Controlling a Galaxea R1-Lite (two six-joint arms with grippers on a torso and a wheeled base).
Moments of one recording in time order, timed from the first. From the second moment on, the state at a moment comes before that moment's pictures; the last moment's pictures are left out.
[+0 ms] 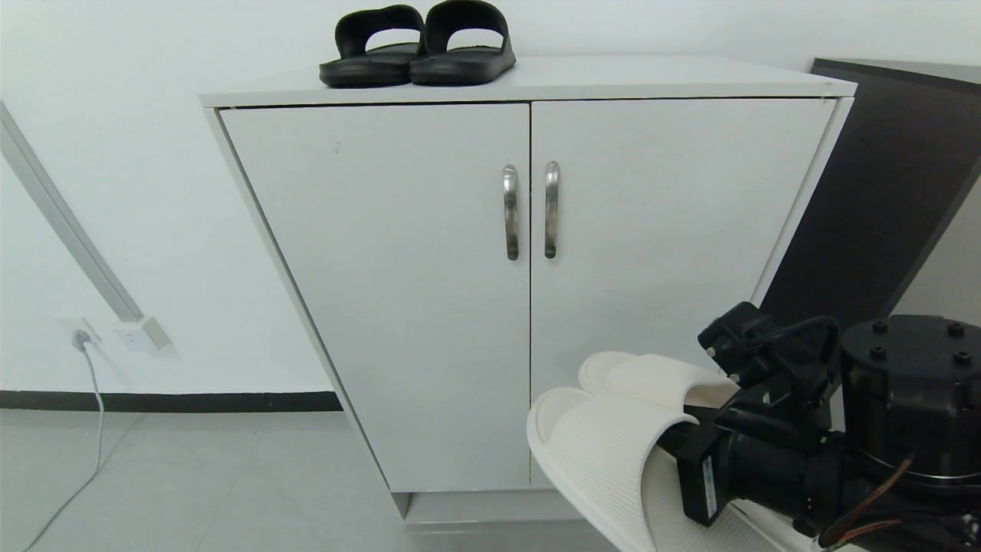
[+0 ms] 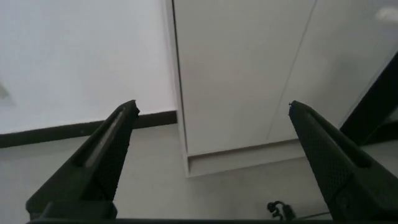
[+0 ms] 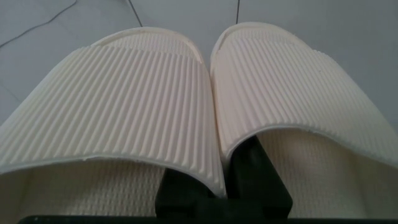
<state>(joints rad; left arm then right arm) -0.09 0.23 -0.08 -0.08 -0.07 0.03 0.87 1.48 -0.62 -0.54 -0.15 0.10</state>
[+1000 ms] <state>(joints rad) -0.73 1.51 -0.78 -0.81 -0.04 -0.02 0.86 1.50 -0.59 -0.56 -0.13 0.08</state>
